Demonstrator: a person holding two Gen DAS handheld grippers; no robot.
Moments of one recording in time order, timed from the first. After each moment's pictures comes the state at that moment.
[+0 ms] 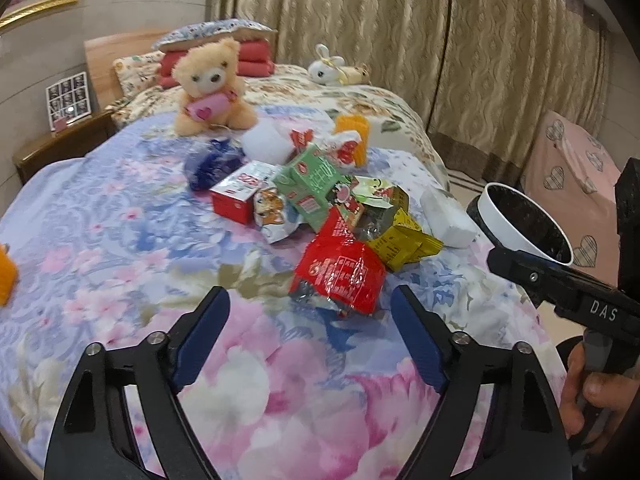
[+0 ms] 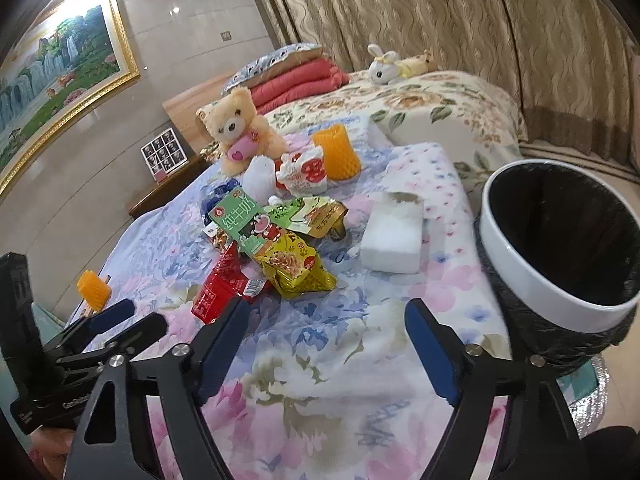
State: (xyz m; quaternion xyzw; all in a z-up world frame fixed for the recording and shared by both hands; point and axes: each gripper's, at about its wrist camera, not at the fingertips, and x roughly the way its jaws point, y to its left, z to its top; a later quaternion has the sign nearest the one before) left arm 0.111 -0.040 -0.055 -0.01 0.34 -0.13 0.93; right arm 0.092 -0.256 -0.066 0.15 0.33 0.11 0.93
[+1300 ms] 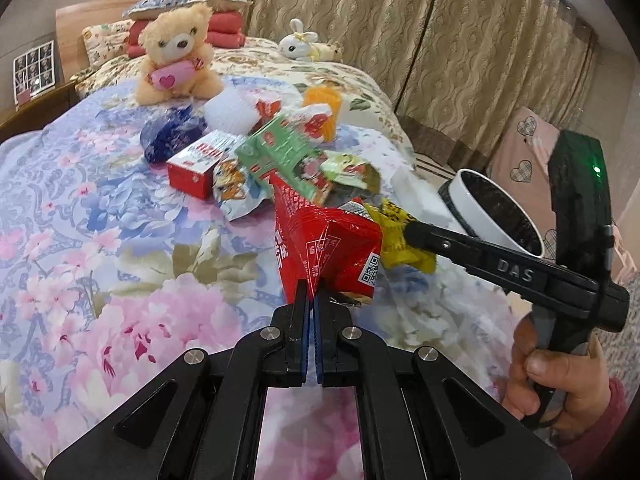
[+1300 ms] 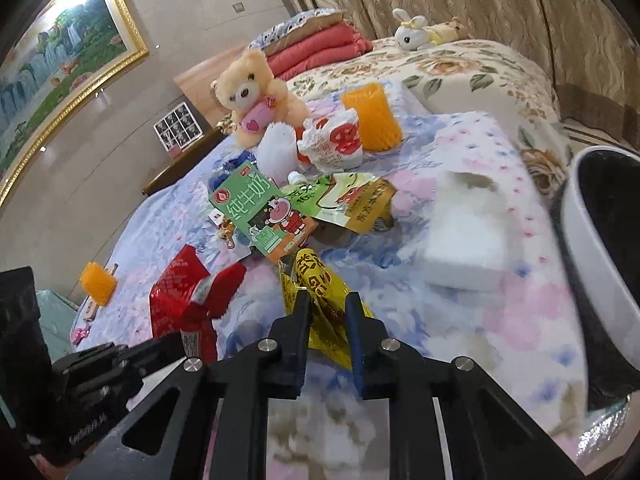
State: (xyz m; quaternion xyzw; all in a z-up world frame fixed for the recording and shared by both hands) left arm 0.119 -0.039 -0.063 -0.04 0.38 -0.20 0.91; right arm 0.141 -0.233 -0.086 0.13 0.37 0.14 0.91
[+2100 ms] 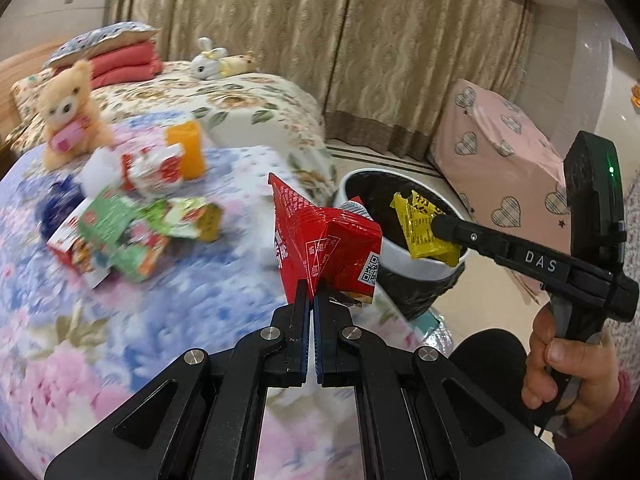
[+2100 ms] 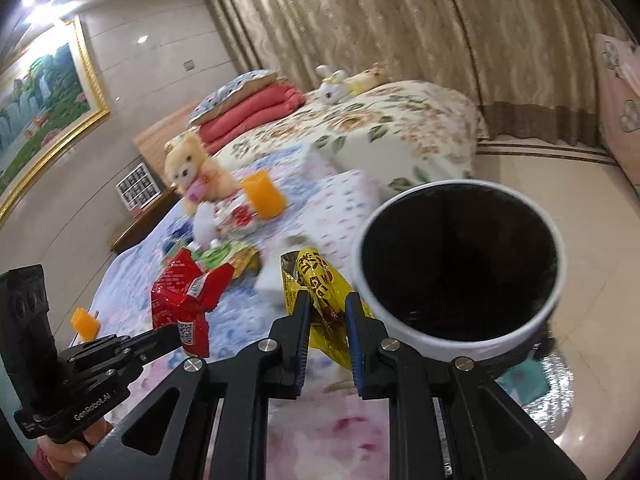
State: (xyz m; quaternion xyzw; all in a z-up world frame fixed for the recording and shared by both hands) left arm 0.108 -0.168 -0.025 0.02 0.35 -0.30 0.89; right arm 0.071 -0.367 -0.036 0.17 0.31 0.04 0.93
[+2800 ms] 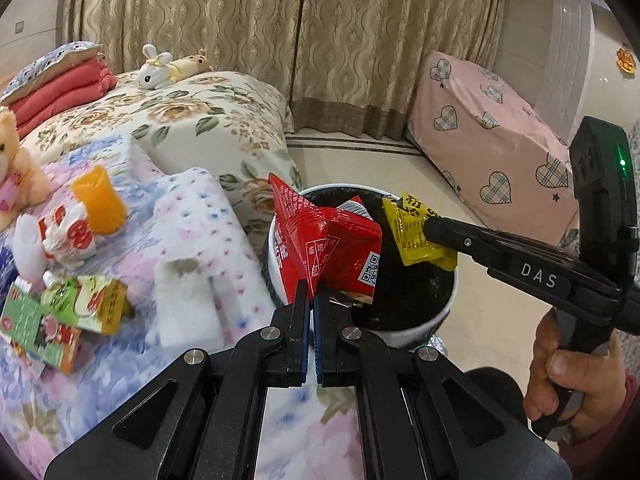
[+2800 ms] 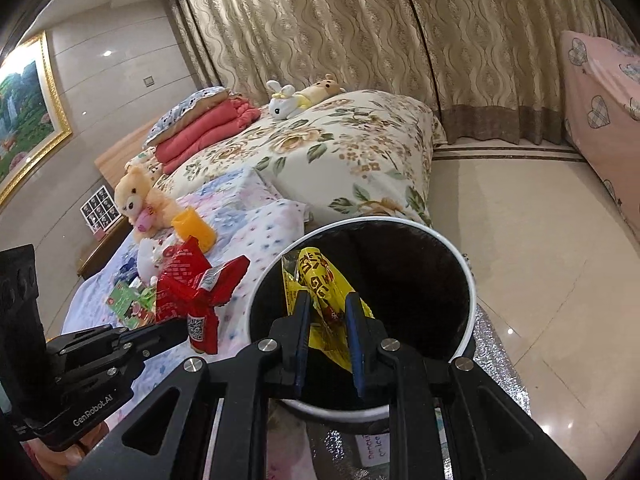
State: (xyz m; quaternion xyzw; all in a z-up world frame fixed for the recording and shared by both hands) left arm 0.156 -0.274 -0.017 0.07 0.36 -0.33 0.87; right arm 0.090 -0.442 -0.030 0.18 0.31 -0.02 0.93
